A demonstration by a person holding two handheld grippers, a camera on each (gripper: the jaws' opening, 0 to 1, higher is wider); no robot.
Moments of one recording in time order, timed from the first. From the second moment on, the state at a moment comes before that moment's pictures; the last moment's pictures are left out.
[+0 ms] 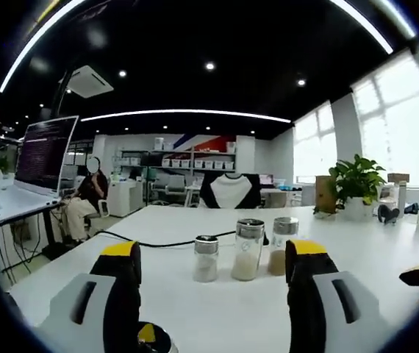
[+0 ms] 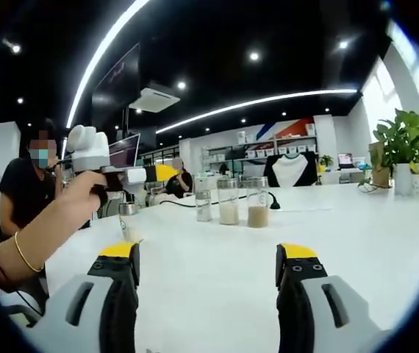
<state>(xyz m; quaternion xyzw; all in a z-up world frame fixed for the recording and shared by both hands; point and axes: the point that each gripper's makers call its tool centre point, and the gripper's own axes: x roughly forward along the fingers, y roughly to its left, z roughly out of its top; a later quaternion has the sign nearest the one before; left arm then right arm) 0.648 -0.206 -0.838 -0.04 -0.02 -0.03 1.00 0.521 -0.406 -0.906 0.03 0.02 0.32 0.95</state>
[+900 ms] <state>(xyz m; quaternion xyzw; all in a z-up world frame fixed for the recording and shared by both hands) 0.743 -0.187 -0.865 -0.02 0.00 0.04 1.00 0.531 -0.437 -0.903 0.02 0.02 0.28 0.96</state>
